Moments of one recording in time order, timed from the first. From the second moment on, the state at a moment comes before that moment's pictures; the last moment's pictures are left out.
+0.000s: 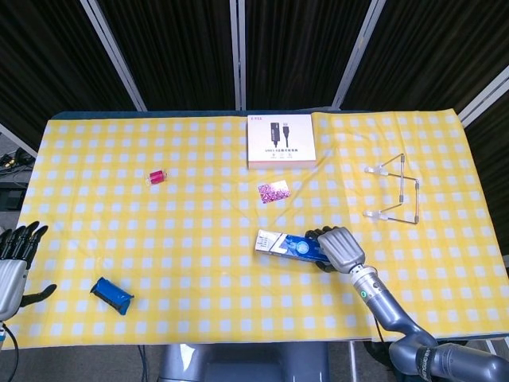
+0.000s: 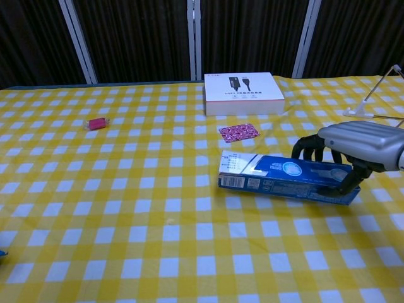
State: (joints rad) left arm -0.06 -1.04 -0.02 -1.77 1.48 1.46 0.19; right arm 0.57 -1.48 0.11 -1.46 -1.36 0.96 -0.24
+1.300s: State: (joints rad) left arm -0.05 -1.02 -0.01 -1.78 1.51 1.49 0.16; right arm 0.71 -0.94 0.26 -1.72 -1.91 1.14 -0.98
